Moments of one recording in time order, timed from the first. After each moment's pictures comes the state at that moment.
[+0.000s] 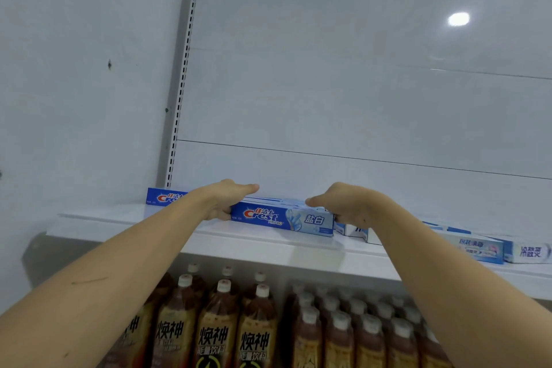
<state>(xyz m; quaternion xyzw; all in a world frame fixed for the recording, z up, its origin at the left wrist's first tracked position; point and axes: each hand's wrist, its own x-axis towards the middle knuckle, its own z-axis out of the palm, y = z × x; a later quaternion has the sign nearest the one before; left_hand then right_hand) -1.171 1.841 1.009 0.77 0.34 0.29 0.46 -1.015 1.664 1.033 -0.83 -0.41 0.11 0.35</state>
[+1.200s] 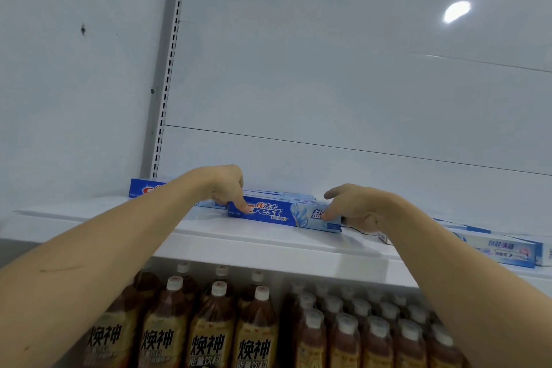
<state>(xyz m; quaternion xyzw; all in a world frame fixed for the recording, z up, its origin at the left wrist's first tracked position) -1.154 1.898 1.025 0.92 0.33 0.14 0.18 -0.994 1.694 1.022 -0.82 -0.38 0.14 0.40</state>
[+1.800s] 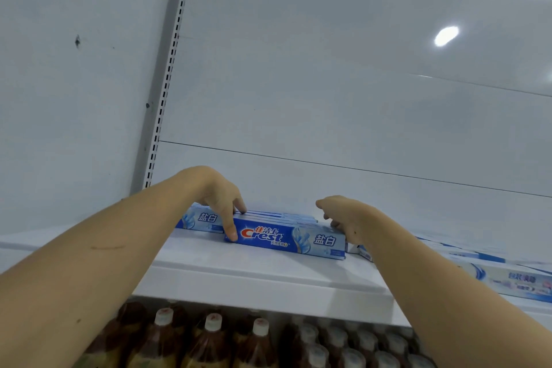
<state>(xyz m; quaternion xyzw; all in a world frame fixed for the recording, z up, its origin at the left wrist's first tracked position) -1.143 1.930 1.056 0.96 0.29 -0.06 0.04 -0.978 1.750 1.031 -0.81 -0.29 0.14 0.49</state>
